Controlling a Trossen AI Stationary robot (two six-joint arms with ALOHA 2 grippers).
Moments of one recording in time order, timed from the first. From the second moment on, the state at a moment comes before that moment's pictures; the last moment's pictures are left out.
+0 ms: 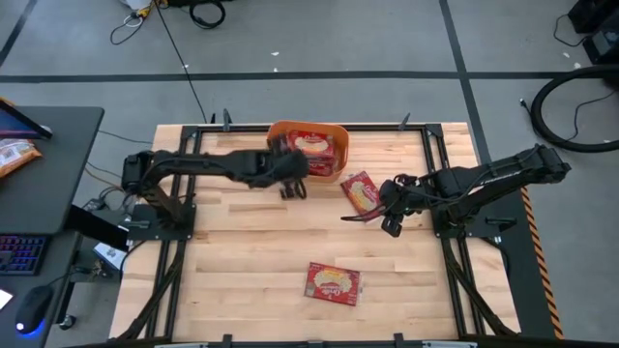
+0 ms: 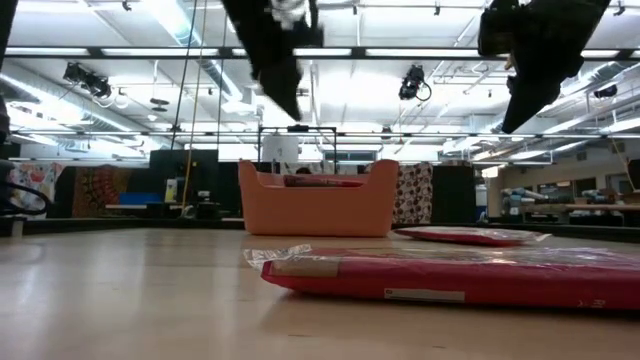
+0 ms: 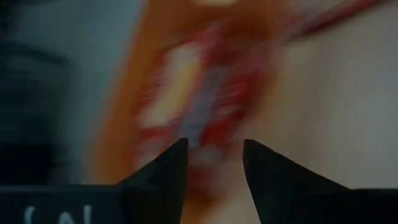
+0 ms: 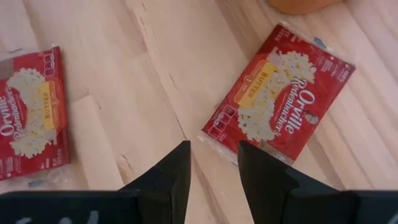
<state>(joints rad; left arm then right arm) 0.09 1.67 1.40 -0.71 -0.58 0.12 0.19 1.06 0.83 -0.85 0.24 0.60</state>
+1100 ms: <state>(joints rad) -0.45 1.38 1.43 -0.99 -0.67 -0.80 0.04 1.48 0.64 -0.29 0.29 0.37</state>
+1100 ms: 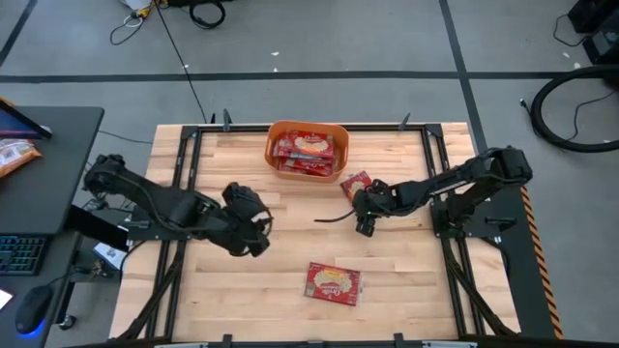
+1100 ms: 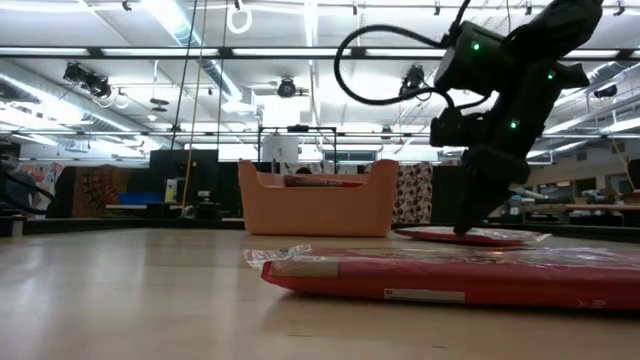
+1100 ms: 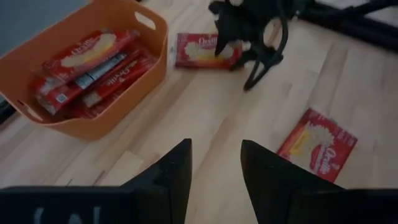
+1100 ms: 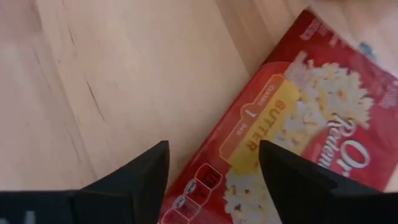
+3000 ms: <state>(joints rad) -0.43 1.32 1.43 -0.92 -0.72 -0.79 0.12 1.26 0.87 -0.37 0.22 0.12</state>
